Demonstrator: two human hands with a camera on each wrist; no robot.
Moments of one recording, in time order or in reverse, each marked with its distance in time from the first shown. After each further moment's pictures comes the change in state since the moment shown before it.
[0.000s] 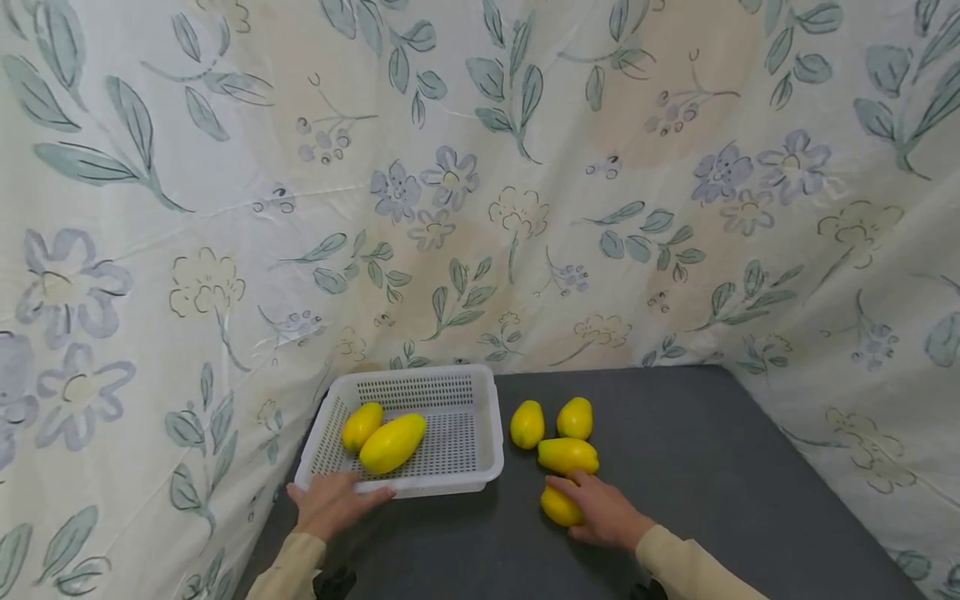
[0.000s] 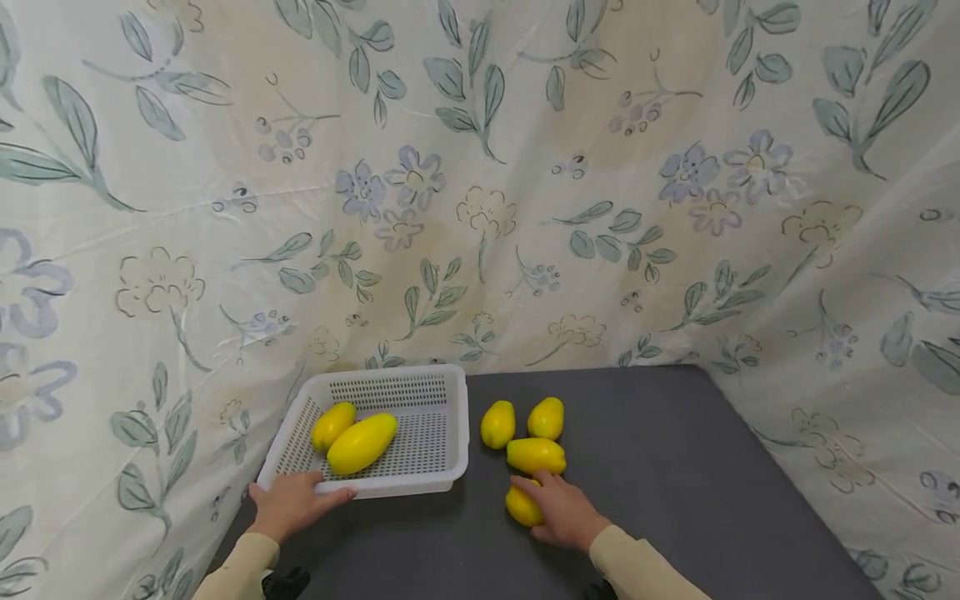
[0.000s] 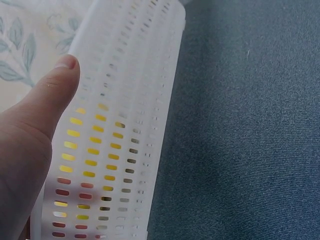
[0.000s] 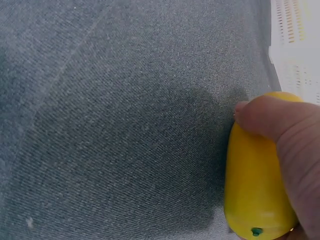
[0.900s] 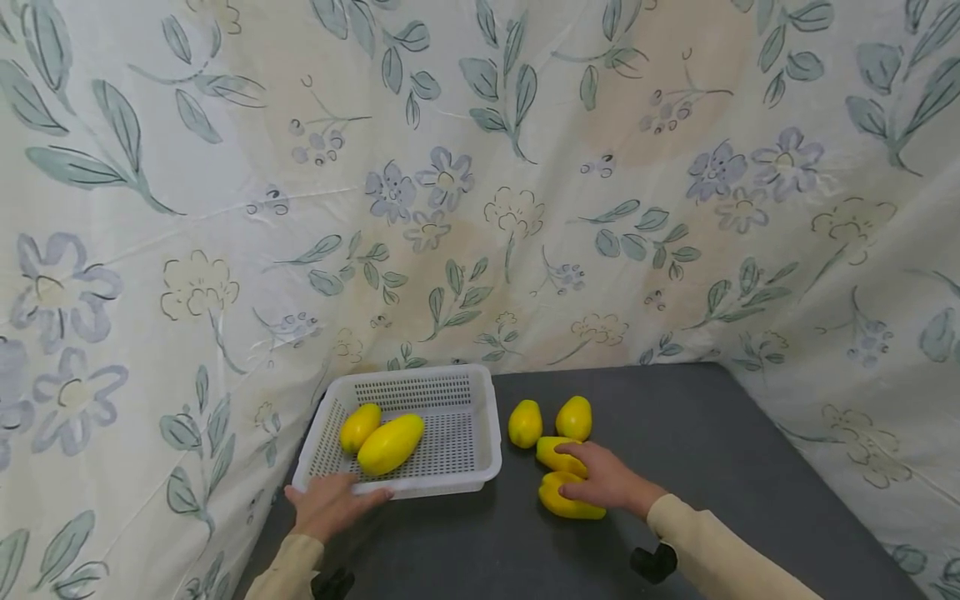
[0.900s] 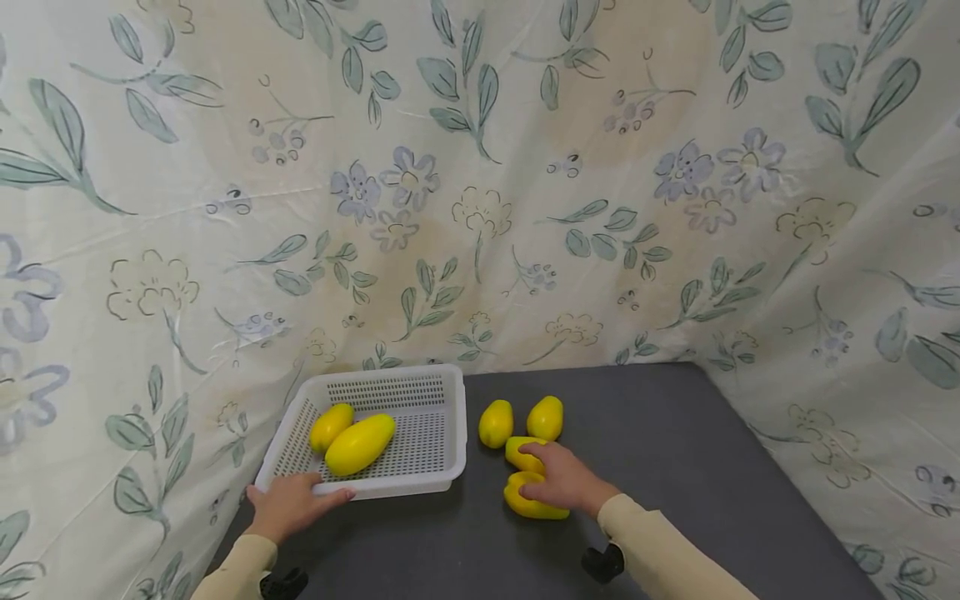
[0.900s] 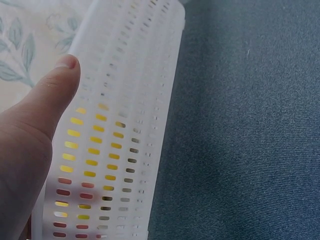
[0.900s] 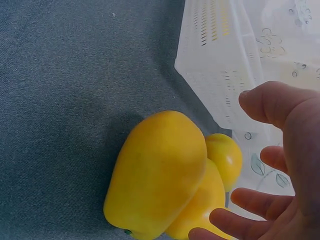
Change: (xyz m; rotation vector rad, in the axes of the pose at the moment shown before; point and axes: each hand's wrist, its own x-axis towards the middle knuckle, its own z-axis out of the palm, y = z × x) left_hand 0.003 0.000 0.000 -0.003 -0.001 0.001; right_hand 0.009 -0.020 -0.067 0.349 -0.011 0.194
